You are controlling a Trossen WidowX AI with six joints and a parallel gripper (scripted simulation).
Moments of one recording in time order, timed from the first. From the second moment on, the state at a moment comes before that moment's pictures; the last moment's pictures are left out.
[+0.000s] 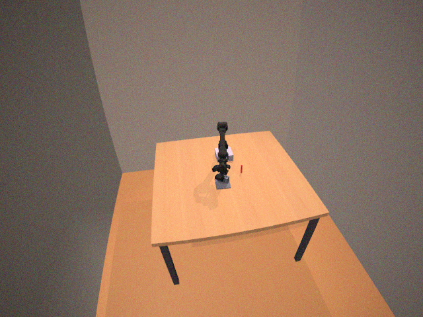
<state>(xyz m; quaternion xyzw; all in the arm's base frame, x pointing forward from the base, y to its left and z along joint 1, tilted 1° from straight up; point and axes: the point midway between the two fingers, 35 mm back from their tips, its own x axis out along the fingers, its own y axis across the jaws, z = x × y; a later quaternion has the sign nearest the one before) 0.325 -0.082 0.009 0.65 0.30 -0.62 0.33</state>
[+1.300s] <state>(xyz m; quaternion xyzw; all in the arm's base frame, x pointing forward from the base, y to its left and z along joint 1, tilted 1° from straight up) 0.317 -0.039 0.122 0.61 0.36 -0.59 0.39</state>
